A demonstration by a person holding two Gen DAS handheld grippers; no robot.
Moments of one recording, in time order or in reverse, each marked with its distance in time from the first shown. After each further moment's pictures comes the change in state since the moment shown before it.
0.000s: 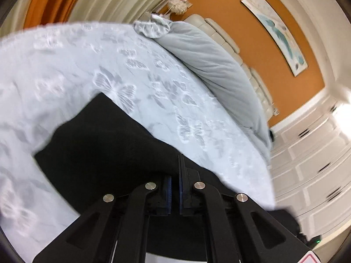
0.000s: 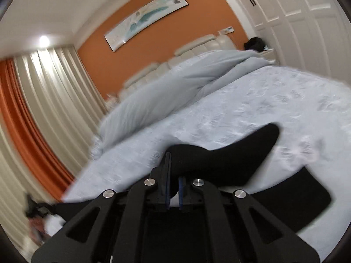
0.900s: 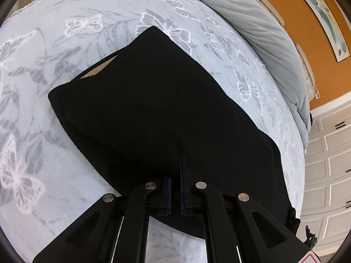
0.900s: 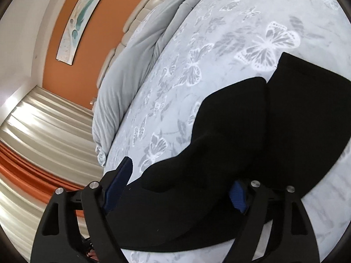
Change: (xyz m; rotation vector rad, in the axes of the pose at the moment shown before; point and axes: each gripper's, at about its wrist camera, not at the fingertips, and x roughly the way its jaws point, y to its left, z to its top) left arm 0.053 0.042 -0.036 -0.087 0.231 0.240; right arm 0.054 -0.104 -0.048 0.519 0.232 0.044
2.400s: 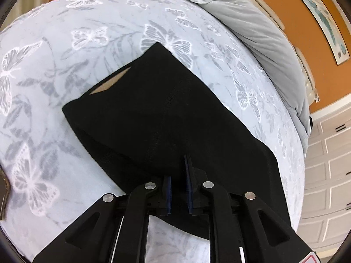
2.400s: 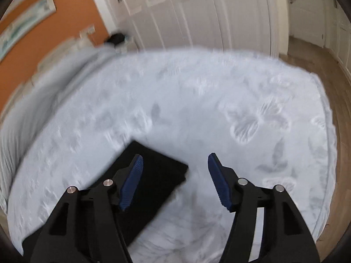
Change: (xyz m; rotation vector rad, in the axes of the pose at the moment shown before) left arm -0.017 0.010 0.009 -0.023 -0.014 -0.003; right arm -0.090 0.007 0.009 -0.046 -0.465 -0.775
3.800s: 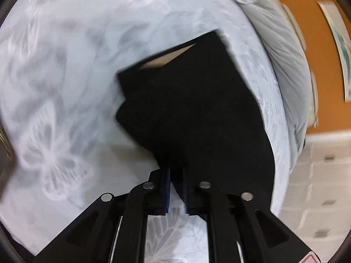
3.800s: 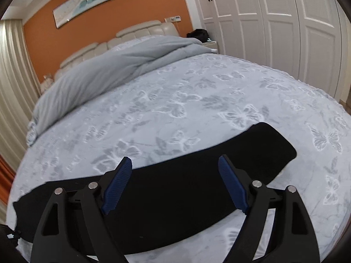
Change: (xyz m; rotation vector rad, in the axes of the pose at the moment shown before) left arm -0.008 0.067 -0.010 -0.257 0.109 -0.059; right arm -0.071 0.122 -0.080 -0.366 0.015 0.337
